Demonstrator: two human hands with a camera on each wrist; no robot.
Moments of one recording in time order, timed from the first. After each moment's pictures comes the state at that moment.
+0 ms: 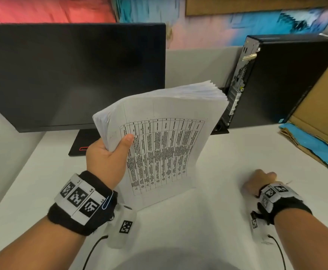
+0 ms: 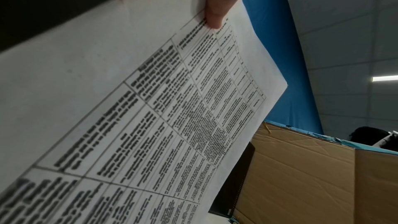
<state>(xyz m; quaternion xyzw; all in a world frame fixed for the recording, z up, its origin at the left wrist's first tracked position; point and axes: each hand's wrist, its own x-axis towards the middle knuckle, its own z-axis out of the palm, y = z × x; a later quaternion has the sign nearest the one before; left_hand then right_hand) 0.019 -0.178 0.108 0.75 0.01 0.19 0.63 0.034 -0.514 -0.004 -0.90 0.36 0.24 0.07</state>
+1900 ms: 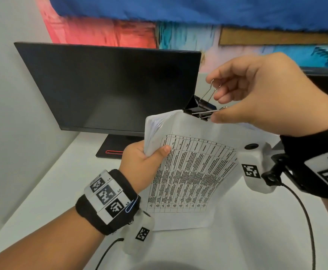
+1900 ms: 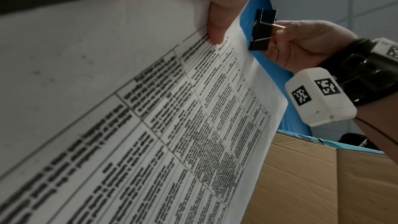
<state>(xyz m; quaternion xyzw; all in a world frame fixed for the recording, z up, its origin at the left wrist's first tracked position) 0.003 -0.187 0.133 0.76 -0.05 0.13 0.64 0.010 -0.380 0.273 -0.88 -0.25 -0.10 0.39</state>
